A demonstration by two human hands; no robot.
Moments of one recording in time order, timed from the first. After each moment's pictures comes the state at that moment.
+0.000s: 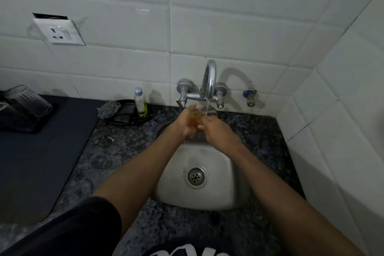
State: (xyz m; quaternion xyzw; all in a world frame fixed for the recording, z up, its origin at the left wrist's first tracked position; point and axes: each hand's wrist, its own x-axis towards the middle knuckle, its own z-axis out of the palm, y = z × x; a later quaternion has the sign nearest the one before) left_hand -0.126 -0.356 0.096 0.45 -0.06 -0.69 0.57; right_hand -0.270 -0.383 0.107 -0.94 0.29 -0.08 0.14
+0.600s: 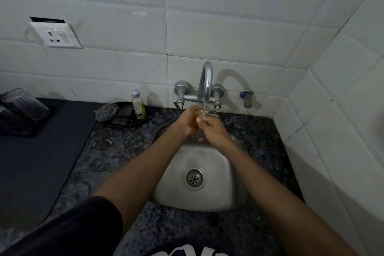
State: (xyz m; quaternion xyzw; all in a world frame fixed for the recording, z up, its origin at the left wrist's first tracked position) left_hand -0.134 -0.363 0.105 0.47 -0.07 -0.66 0.57; right_hand -0.264 -0.374 0.109 -0.74 0.44 -0.21 0.47
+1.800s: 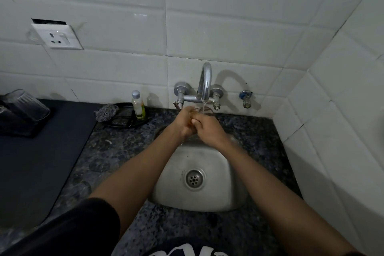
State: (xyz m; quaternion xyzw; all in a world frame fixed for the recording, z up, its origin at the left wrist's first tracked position) left_hand -0.131 -0.354 0.113 0.45 -0.04 -0.68 0.58; right_hand -0.253 -0.373 0.125 -0.87 0.37 -0.15 0.30
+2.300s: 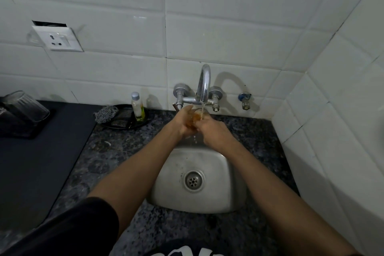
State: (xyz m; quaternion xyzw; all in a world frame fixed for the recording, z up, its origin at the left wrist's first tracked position) left_hand -0.129 -0.355 0.119 0.46 -0.03 -0.68 0.57; right_hand -0.271 -0.383 0.122 -0.95 0.31 -0.02 0.10
